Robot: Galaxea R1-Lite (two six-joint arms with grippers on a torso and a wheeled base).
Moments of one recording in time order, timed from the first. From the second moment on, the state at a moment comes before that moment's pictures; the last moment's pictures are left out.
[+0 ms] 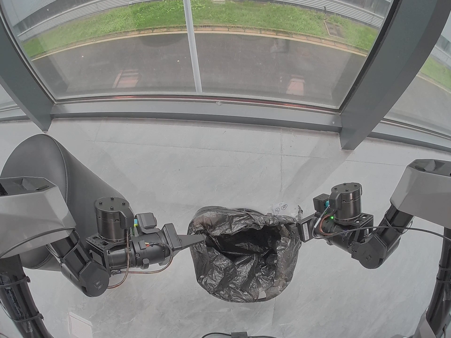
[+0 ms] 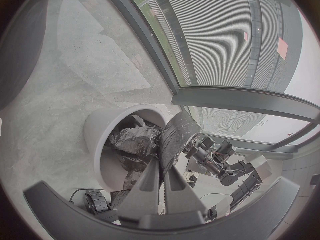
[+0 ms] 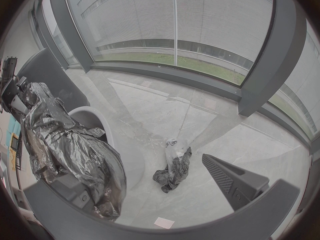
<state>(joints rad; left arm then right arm) -0.39 2.09 -0.50 -1.20 -0.57 -0.90 0.42 2.17 -0.70 -1.01 -0.13 -0.07</state>
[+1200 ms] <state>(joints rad) -0.30 2.21 -0.65 -1.20 -0.57 -0.86 0.41 2.22 -0.70 -1.11 -0.13 -0.06</state>
